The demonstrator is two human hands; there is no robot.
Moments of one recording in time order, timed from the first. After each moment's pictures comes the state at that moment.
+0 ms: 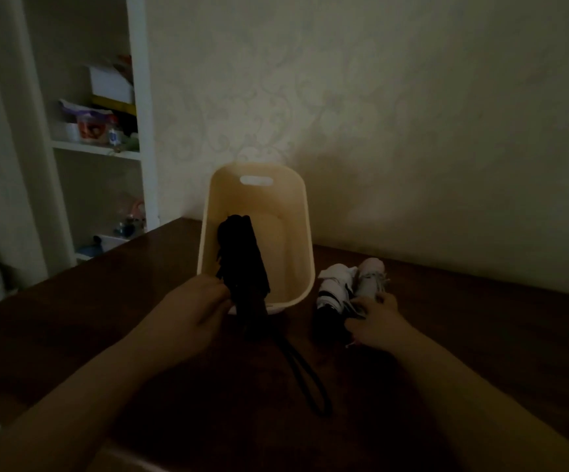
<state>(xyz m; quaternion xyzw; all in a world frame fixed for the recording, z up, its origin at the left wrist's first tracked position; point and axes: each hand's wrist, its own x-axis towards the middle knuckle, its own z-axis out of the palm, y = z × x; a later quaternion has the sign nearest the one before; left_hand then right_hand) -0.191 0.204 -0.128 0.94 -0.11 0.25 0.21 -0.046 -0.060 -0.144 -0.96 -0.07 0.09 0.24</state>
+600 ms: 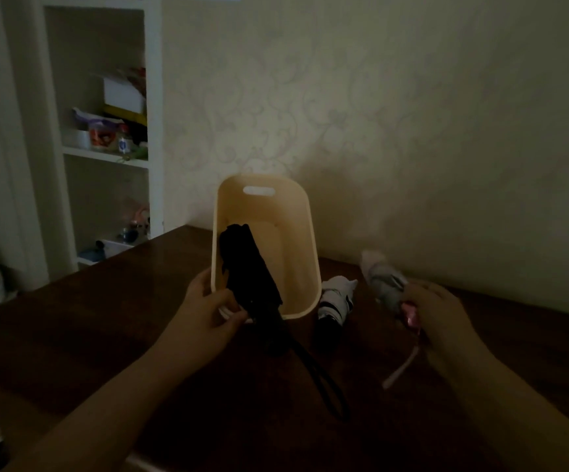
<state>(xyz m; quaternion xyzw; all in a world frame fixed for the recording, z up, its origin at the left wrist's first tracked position) -0.188 0.185 -0.135 0.90 0.03 0.22 0.38 -0.087 -0.089 -0.092 -0.71 0.02 -0.04 0.70</state>
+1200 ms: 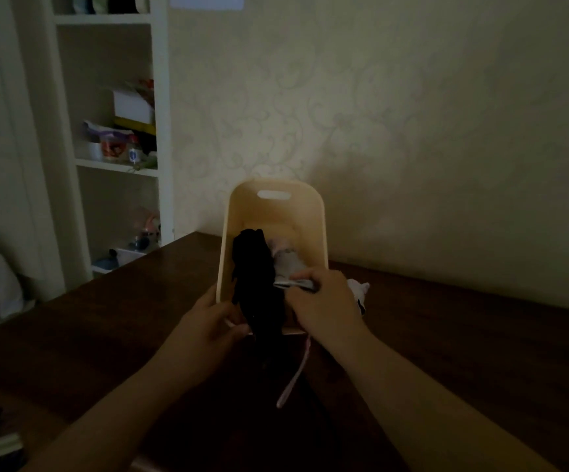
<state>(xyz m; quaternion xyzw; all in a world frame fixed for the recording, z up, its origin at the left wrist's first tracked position) -0.190 0.200 -0.140 0.91 -0.01 0.24 0.35 -0.127 0.032 -0.088 -0.83 -0.25 -0.06 0.50</state>
